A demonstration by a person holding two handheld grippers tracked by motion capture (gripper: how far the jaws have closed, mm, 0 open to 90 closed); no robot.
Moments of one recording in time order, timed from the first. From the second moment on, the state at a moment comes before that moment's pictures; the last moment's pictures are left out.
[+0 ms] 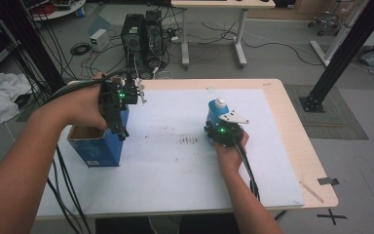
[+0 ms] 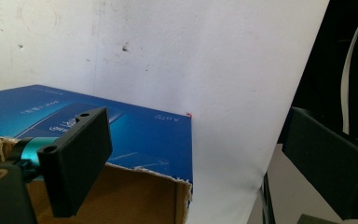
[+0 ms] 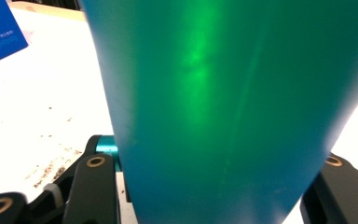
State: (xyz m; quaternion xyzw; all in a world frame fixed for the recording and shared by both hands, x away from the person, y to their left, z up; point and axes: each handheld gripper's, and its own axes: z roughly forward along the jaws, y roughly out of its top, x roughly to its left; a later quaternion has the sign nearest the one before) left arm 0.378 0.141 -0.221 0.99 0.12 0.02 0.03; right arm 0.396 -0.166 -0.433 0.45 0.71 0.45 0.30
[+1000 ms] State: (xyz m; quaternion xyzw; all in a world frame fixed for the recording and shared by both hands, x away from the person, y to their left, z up) left arm 0.378 0.129 -0.220 0.99 0.11 0.02 0.04; right arm 0.374 -0.174 -0.415 0.37 0.75 0.50 0.24
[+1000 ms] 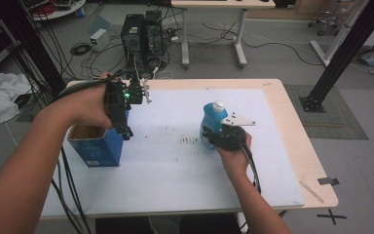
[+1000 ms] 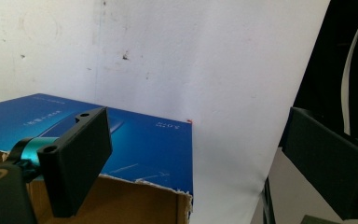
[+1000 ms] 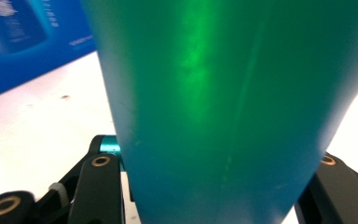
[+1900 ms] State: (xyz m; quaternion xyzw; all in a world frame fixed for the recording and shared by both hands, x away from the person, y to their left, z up) left arm 0.366 0.091 -0.219 1.00 0.06 0.02 0.03; right arm 0.339 -0.150 -0.393 0.21 0.80 0.55 0.13
